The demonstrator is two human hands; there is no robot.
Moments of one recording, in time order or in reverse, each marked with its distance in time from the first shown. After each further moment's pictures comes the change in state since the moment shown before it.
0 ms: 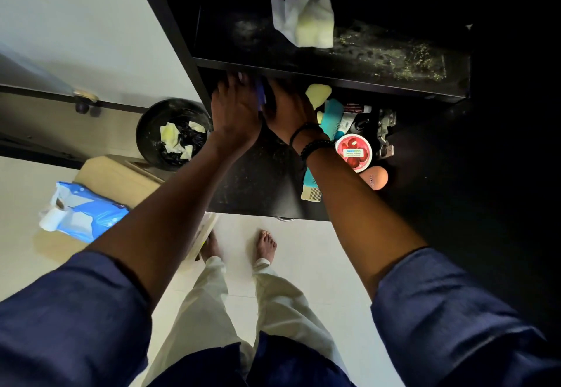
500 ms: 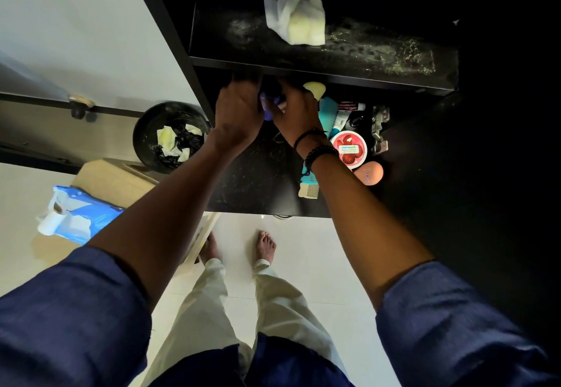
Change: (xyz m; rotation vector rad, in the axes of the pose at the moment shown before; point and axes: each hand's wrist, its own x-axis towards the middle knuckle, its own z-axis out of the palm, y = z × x) left_hand 0.003 -0.001 0.004 -0.293 0.086 0.139; right_hand -0.020 0.002 -0.012 0.233 0.196 0.104
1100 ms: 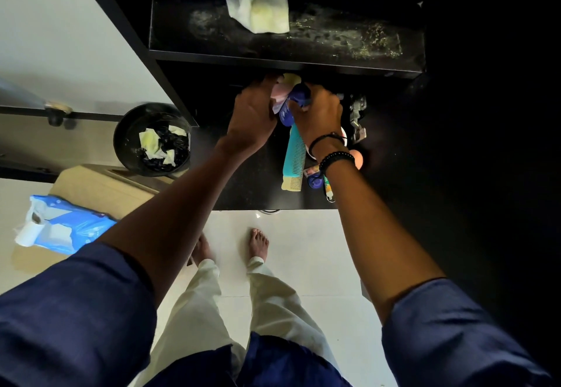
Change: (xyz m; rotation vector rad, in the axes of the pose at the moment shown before) left_hand -0.015 0.051 0.025 -0.198 -0.010 0.138; right_hand -0.021 0.049 -0.044 -0.118 0.118 0.252
